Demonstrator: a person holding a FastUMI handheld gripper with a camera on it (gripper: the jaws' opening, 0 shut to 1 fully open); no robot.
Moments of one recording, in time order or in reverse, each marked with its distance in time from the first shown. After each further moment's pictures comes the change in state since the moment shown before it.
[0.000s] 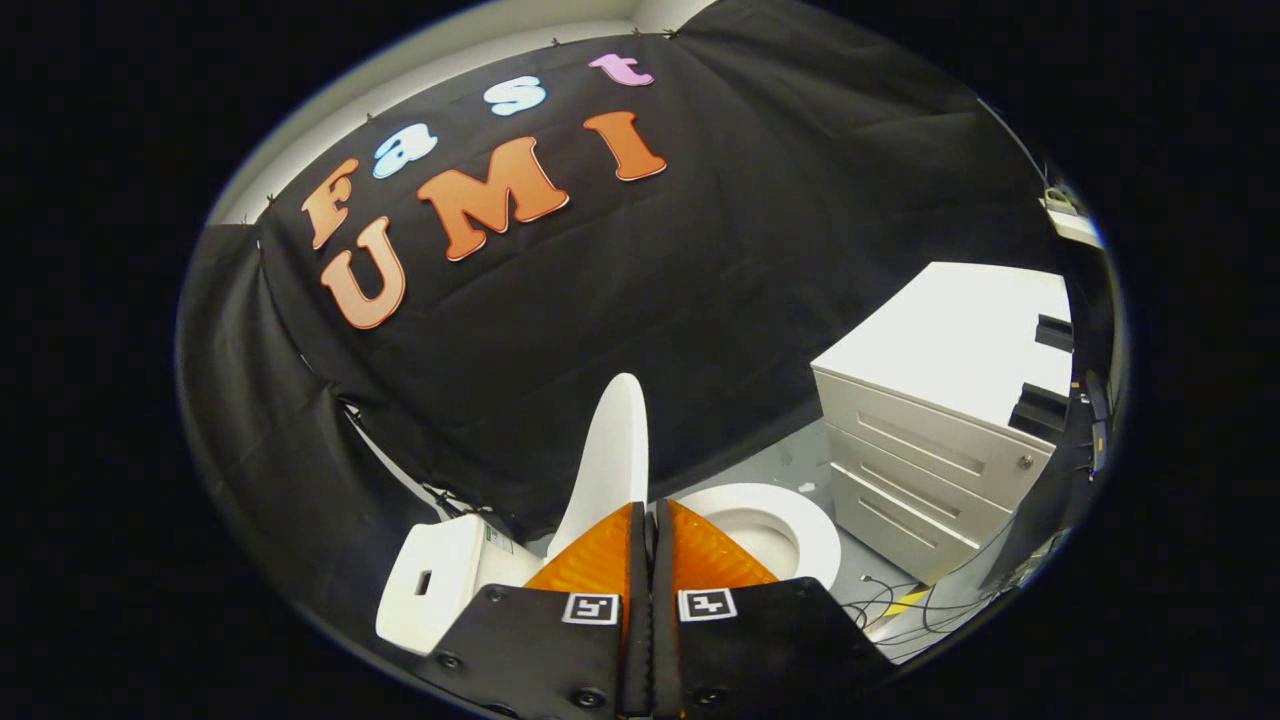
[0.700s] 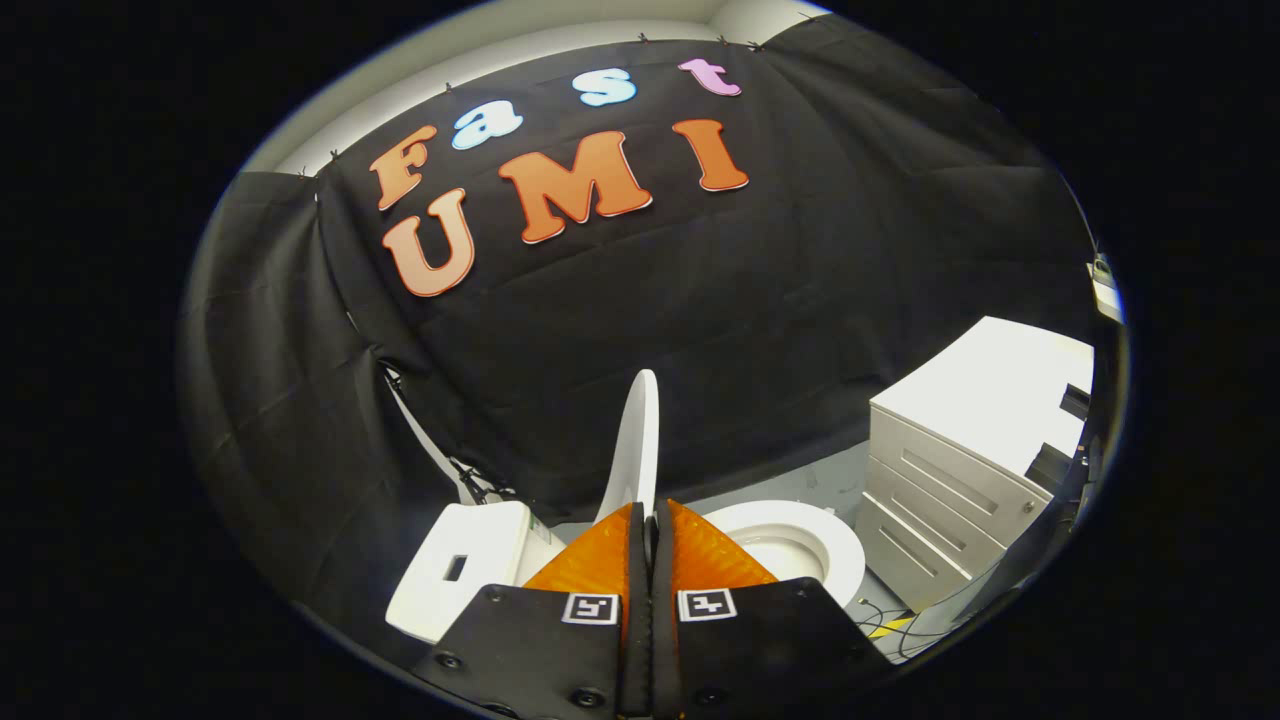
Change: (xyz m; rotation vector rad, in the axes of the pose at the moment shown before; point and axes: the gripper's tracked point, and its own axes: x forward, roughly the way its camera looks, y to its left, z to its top) arm -0.019 0.100 0.007 -0.138 0.004 0.103
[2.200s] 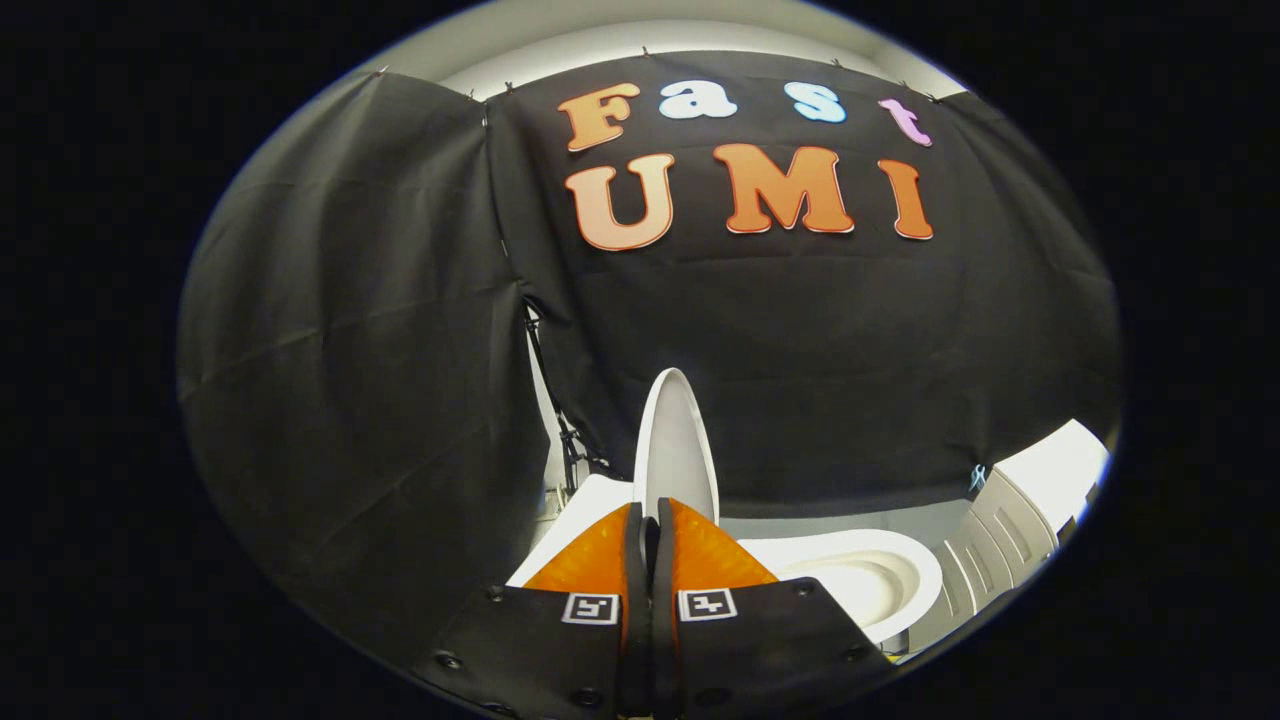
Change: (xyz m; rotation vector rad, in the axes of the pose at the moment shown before) arm -0.016 0.259 -0.058 -0.309 0.031 0.243
